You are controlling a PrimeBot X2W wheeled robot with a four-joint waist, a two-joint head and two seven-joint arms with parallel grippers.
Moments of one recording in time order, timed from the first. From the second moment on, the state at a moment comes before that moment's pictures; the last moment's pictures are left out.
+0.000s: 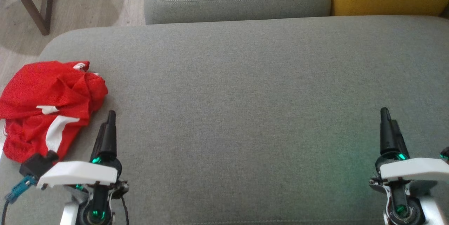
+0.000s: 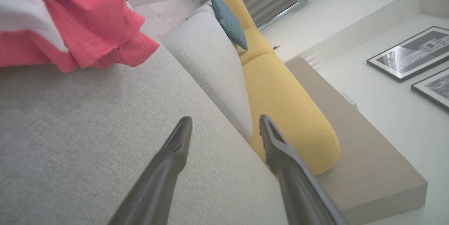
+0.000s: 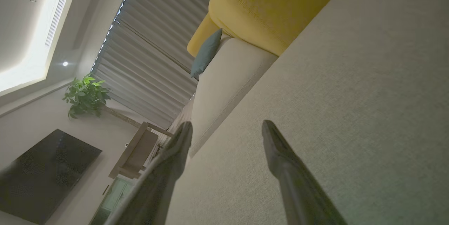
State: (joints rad) left arm -0.06 0.04 -0.02 0.23 -1.04 -0.12 -0.03; right arm -0.03 -0.09 -0.04 0.22 0.99 0.11 -0.02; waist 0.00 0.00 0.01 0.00
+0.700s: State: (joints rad) left arm -0.06 0.06 -0.05 0.22 -0.77 -0.12 -0.08; right arm -0.03 -0.10 0.00 0.21 0.73 0.11 -0.08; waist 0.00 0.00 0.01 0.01
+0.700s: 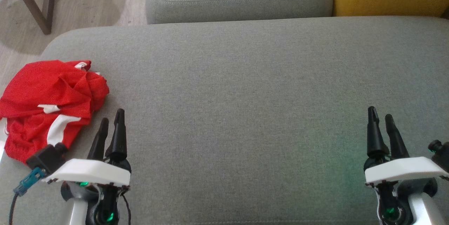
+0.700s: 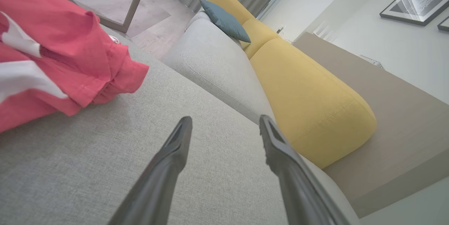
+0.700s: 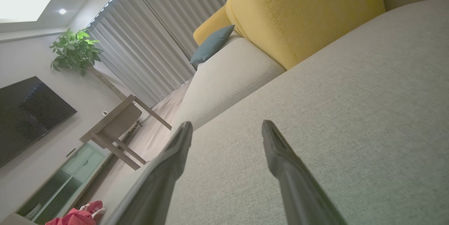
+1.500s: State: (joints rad) left arm -0.06 0.06 -0.09 0.22 -0.47 -0.11 -0.16; right arm -0.04 -0.10 0.03 0.22 0.45 0.12 -0.11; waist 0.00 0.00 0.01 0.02
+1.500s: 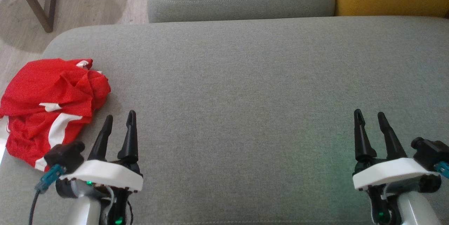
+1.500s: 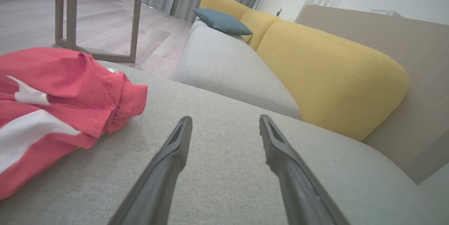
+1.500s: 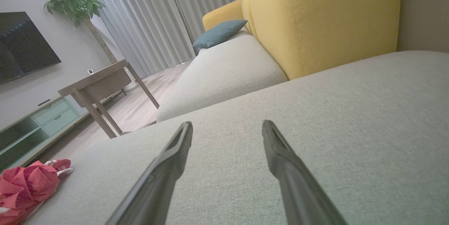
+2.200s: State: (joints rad) left arm -0.07 0.06 -0.11 0.25 -0.23 -0.10 -0.21; right arm -0.04 -0.08 0.03 0.23 0.26 0.12 -0.16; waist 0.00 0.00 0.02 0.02
